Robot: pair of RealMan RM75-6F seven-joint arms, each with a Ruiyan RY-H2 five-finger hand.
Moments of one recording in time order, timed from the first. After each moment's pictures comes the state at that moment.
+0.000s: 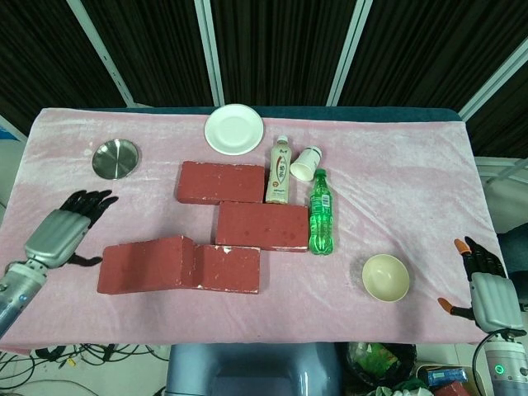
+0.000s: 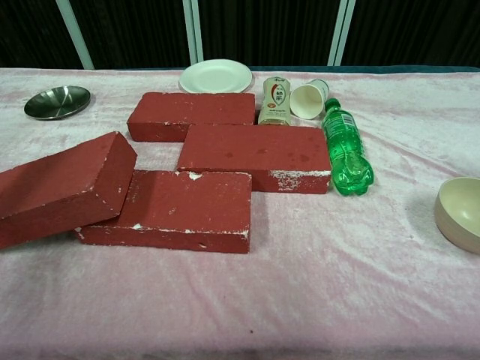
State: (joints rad) left arm -0.52 -0.83 0.02 -1.82 1.41 1.02 -0.02; right arm 0.08 -1.10 0.09 -1.74 -1.34 1.40 -0.11
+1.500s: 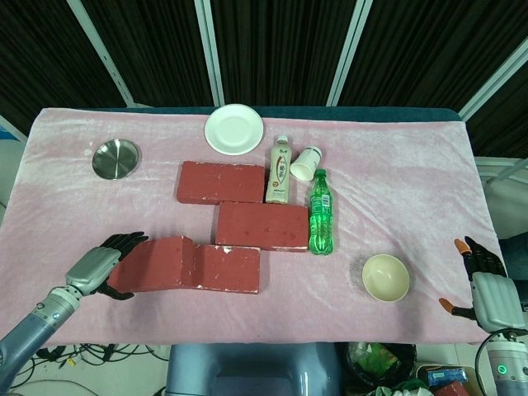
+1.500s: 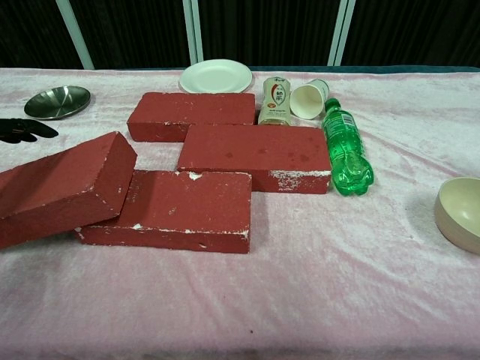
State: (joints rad) left arm -0.50 -1.09 0.05 -1.66 1.48 0.91 -0.24; right arm 0.09 -1.08 0.08 -1.74 -1.35 1.39 -0.09
